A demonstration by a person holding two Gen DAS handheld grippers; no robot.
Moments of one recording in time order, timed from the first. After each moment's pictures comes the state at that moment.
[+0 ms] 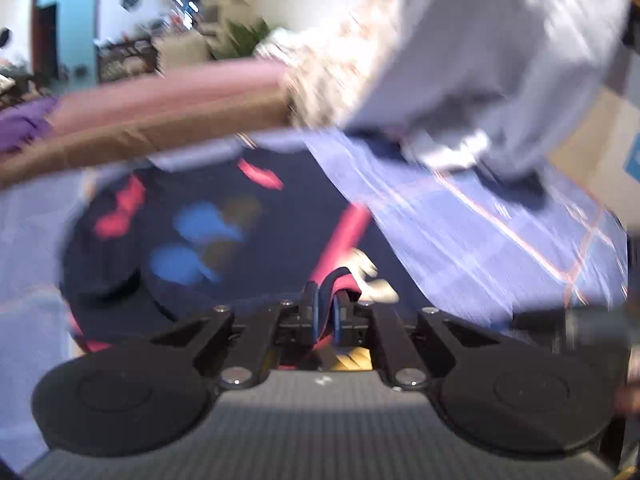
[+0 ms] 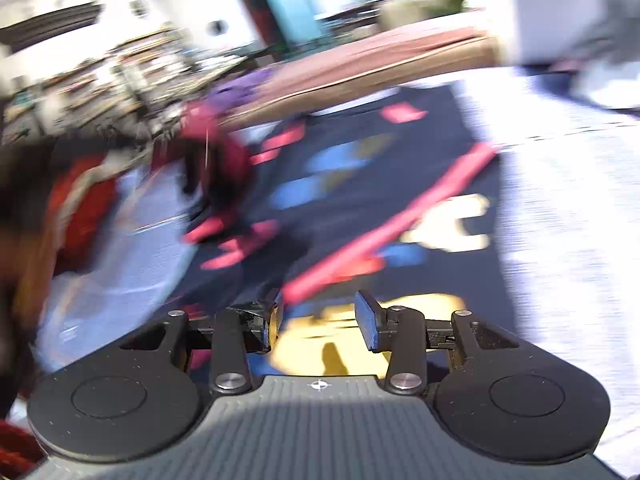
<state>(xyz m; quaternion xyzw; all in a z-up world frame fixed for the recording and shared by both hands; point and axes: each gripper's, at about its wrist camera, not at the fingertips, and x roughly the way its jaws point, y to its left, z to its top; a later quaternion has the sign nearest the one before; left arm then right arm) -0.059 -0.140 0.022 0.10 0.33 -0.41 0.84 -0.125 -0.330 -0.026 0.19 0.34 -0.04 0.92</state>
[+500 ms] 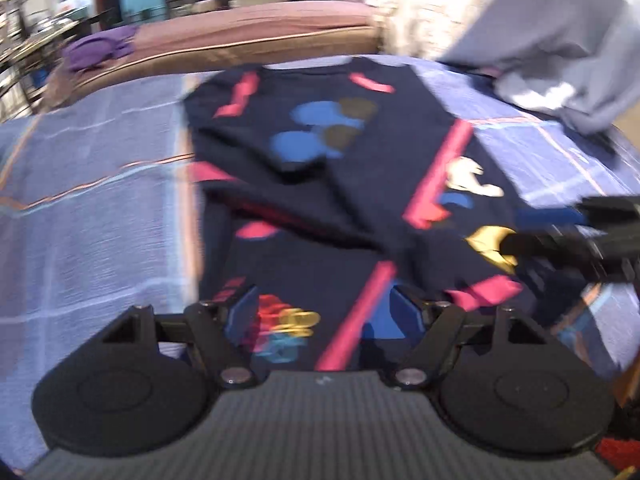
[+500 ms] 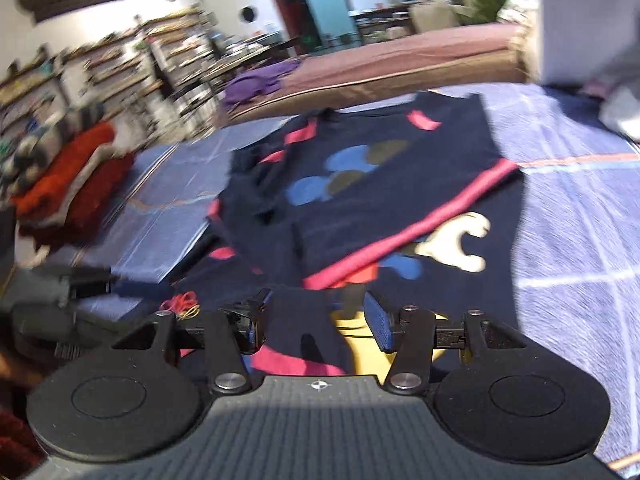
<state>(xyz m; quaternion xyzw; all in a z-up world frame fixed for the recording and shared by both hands) -0.032 -0.012 -0.007 0.09 0.41 -0.27 0.87 -0.094 -0.288 -0.030 0.10 0.34 0.08 0.93</state>
